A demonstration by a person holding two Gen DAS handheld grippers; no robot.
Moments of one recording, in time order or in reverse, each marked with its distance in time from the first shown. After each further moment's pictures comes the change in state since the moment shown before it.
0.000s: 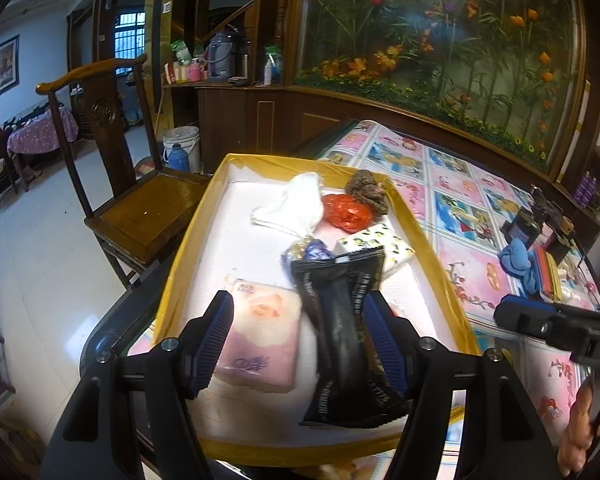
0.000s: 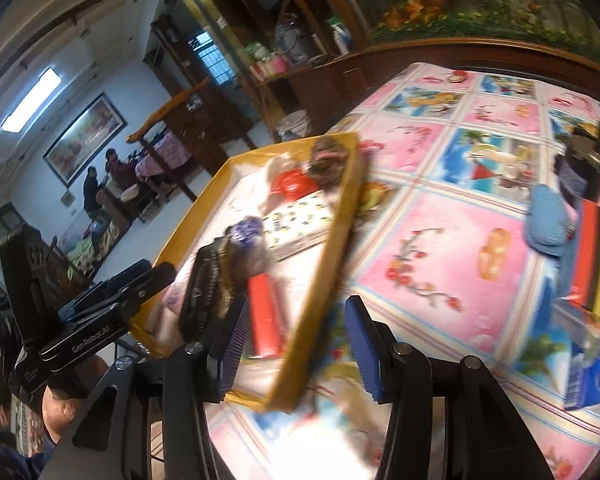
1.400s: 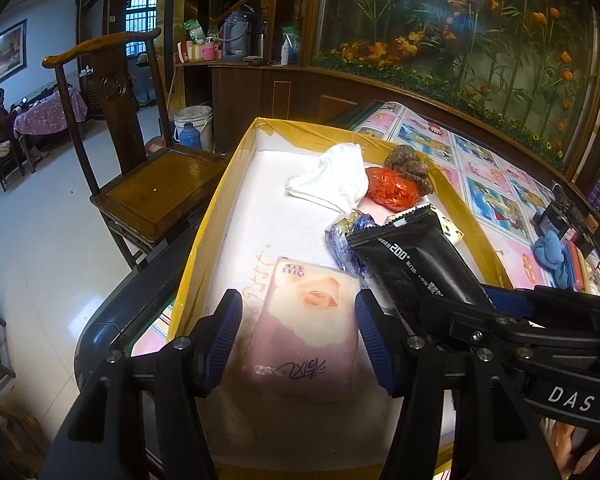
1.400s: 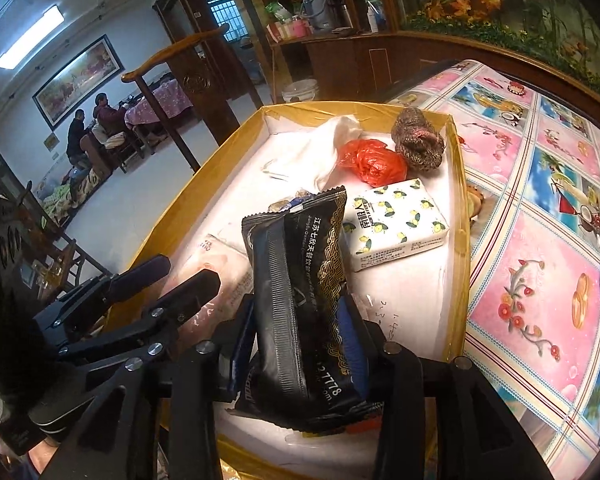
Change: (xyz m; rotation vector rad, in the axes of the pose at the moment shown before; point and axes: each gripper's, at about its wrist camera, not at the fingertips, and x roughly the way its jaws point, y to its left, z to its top) left arm 0.038 0.036 -0.011 -0.046 0.059 0.036; right arm 0.106 0.094 0.013 -0.165 0.127 -0.092
